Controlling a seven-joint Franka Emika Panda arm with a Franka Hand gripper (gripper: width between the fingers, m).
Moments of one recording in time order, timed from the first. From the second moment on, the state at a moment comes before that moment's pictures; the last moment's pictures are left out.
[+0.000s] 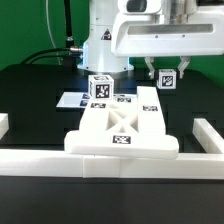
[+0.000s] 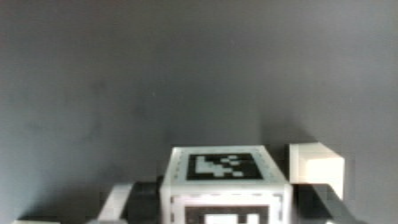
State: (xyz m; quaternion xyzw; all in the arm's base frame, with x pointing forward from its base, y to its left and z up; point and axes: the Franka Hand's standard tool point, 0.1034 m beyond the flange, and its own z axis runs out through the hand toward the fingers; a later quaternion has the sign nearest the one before) arm 0.496 0.085 0.095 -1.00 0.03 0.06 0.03
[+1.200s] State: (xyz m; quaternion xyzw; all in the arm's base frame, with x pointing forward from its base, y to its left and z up) arm 0.575 0.056 0.145 -1.00 -0.06 0.03 0.03
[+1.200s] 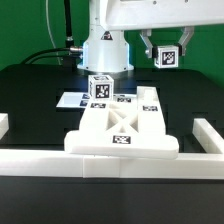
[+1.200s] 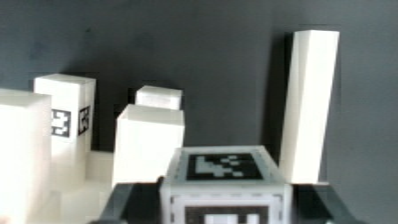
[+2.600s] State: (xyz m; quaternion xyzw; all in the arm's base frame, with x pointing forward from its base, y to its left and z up) arm 0.639 0.028 0.130 -0.98 -0.21 0.03 -0.01
